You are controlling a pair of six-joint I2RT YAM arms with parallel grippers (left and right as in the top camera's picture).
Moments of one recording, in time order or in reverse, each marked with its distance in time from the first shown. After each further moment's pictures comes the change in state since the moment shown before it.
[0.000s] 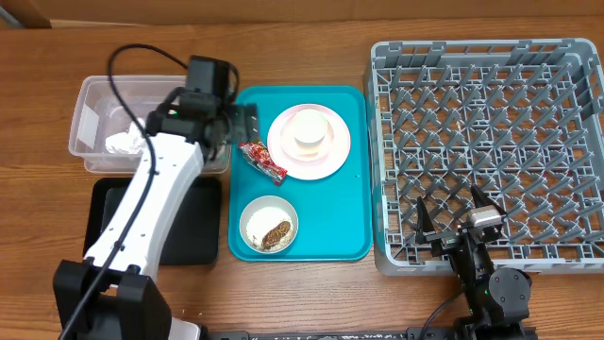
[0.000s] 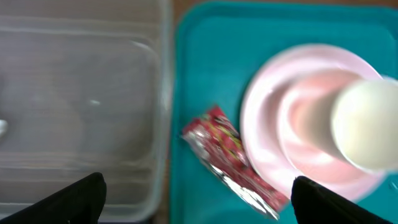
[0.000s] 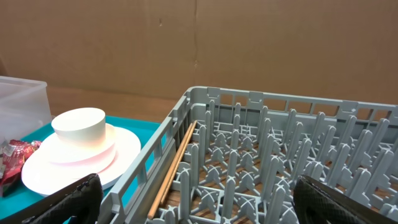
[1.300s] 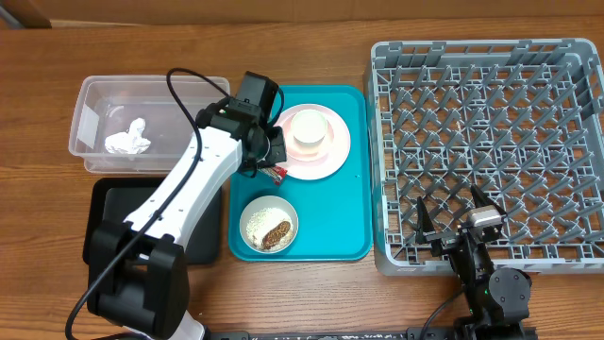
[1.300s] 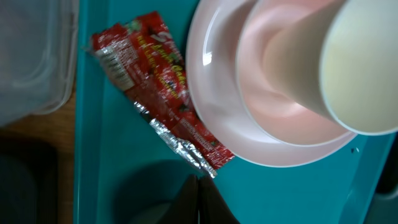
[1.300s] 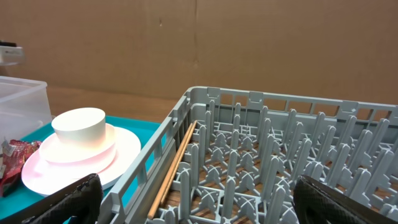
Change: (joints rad) left arm -0.140 0.129 0.000 -0.100 0.091 -0.301; right arm 0.000 0.000 0.000 0.000 0.000 0.000
